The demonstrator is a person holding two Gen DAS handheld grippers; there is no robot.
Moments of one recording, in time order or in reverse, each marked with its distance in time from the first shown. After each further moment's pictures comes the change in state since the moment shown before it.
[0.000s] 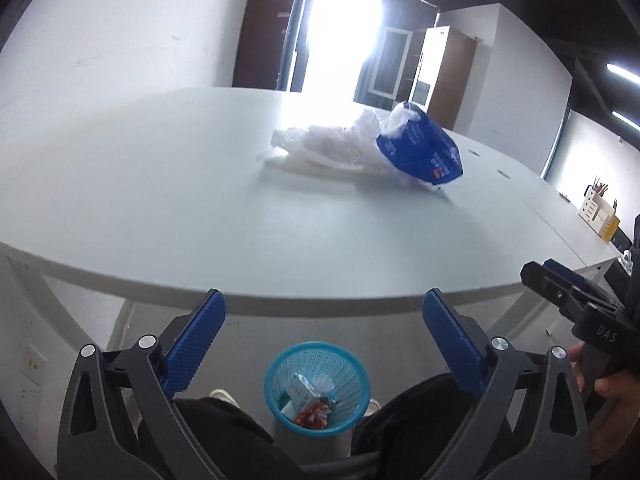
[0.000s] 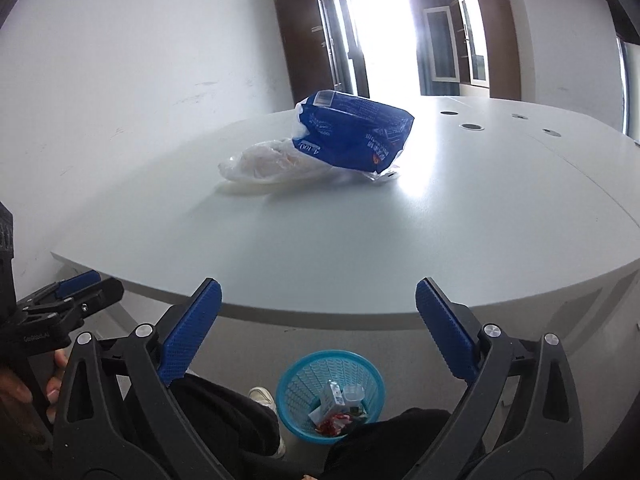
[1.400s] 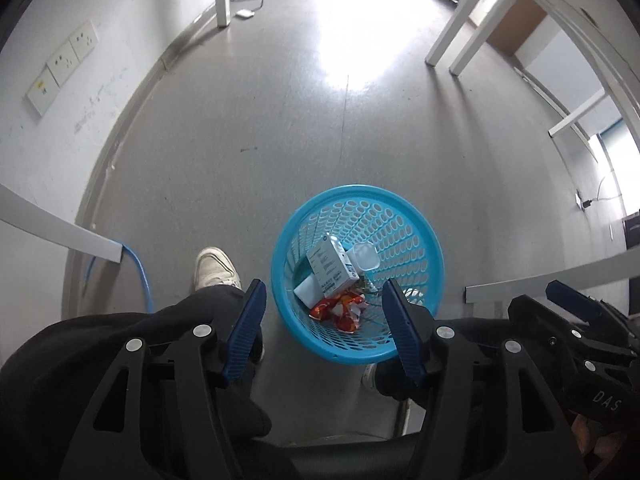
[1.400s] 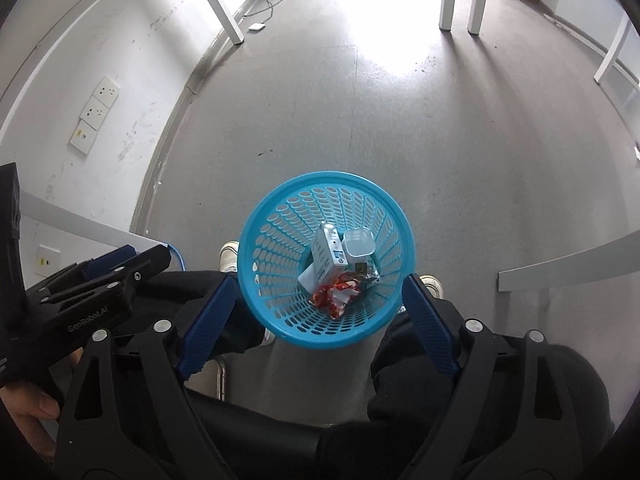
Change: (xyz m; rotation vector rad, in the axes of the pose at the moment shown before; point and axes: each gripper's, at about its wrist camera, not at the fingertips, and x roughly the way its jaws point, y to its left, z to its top) left arm 0.240 0.069 -0.145 -0.153 0.622 0.127; right arm 0.253 -0.027 -0.173 0.077 0.694 -0.029
